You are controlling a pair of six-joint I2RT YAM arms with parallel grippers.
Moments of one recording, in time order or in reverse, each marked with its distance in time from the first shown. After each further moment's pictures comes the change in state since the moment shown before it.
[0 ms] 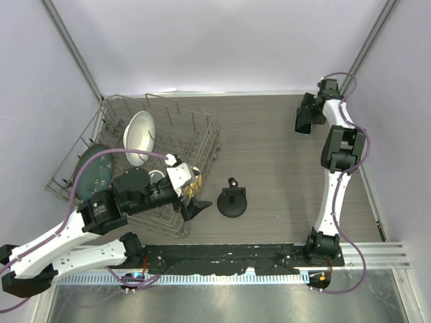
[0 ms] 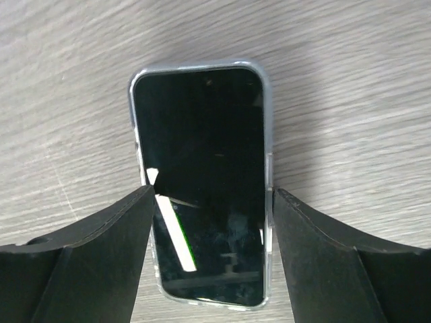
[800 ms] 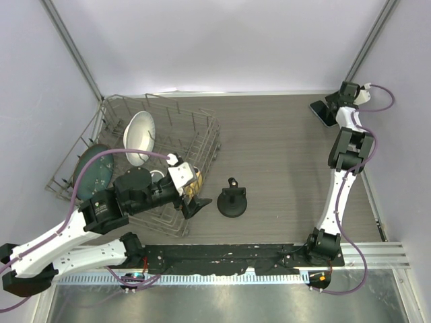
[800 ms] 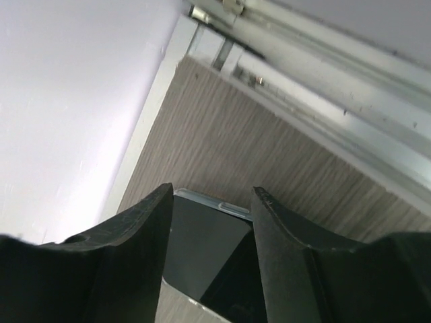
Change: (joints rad) left arm -0.002 0.011 0.000 0.001 -0.045 0.028; right arm -0.100 0.161 0.110 0.406 0.296 0.607
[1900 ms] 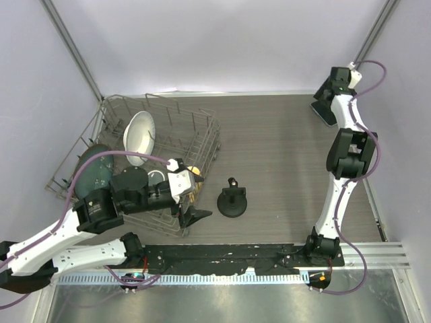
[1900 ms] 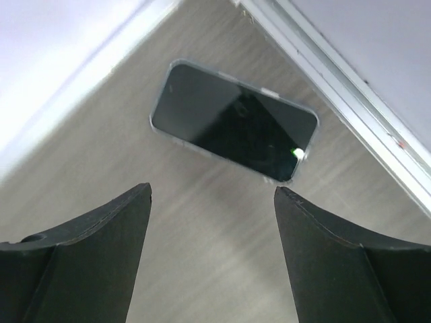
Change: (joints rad) left arm -0.039 0.019 0.089 -0.084 0.166 0.017; right arm 0.150 -0.365 -0.168 -0.380 0.174 -0.438
